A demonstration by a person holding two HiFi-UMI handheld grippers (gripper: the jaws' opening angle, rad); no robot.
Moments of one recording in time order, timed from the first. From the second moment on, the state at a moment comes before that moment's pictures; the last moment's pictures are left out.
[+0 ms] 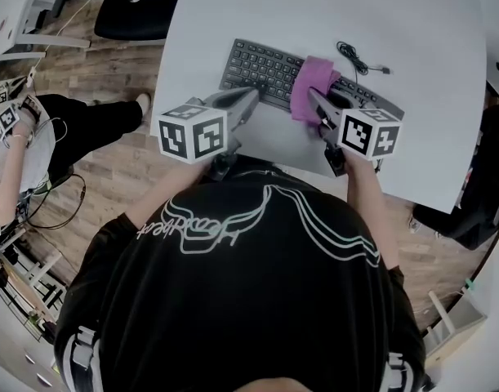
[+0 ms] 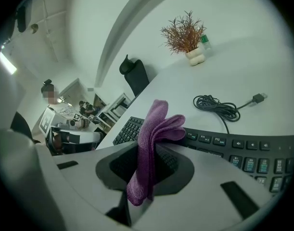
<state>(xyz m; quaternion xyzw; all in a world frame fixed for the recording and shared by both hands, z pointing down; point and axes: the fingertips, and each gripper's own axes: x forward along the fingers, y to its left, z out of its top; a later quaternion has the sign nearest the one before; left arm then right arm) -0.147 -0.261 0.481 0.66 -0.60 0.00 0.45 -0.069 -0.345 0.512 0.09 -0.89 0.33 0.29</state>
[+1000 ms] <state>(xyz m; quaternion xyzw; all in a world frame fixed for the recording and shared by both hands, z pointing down) -0.098 -0.289 0.476 0.71 -0.55 0.04 0.45 0.015 -0.372 0.523 0.17 -0.88 0.33 0.31</state>
